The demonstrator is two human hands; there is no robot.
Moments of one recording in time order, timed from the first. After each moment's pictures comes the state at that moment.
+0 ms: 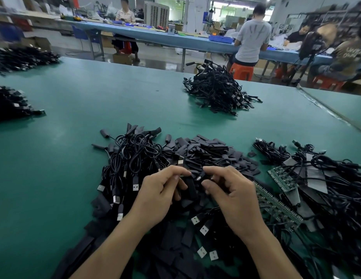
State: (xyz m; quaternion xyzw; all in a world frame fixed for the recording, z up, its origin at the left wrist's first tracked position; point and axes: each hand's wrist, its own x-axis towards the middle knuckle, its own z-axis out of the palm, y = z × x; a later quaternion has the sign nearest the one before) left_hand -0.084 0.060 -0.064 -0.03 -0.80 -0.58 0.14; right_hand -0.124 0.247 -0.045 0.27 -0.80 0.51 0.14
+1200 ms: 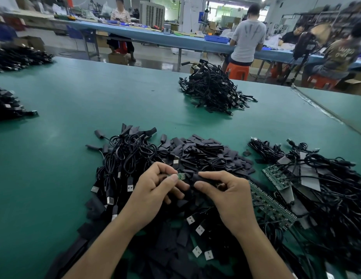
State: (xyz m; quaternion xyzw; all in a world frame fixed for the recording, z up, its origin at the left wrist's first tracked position) left_hand -0.081 0.057 -0.057 -0.02 -0.71 -0.70 0.08; right_hand -0.122 0.244 -0.043 0.18 -0.77 0.60 0.08
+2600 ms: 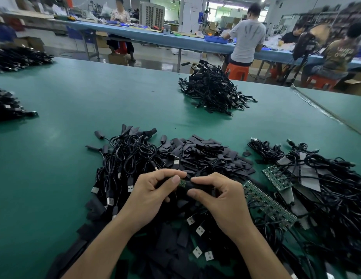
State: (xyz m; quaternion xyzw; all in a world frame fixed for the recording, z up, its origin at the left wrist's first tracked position) left_hand -0.079 0.056 -0.054 -0.02 -0.72 -0.69 0.09; right_hand -0.120 0.241 -0.049 0.25 -0.78 0.57 0.07
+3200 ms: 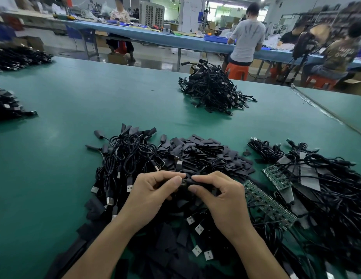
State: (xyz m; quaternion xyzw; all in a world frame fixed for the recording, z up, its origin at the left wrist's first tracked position) left_hand -0.077 0.057 -0.053 -0.03 -0.71 -0.69 0.10; right_hand -0.121 0.239 -0.052 0.27 -0.80 0.52 0.16
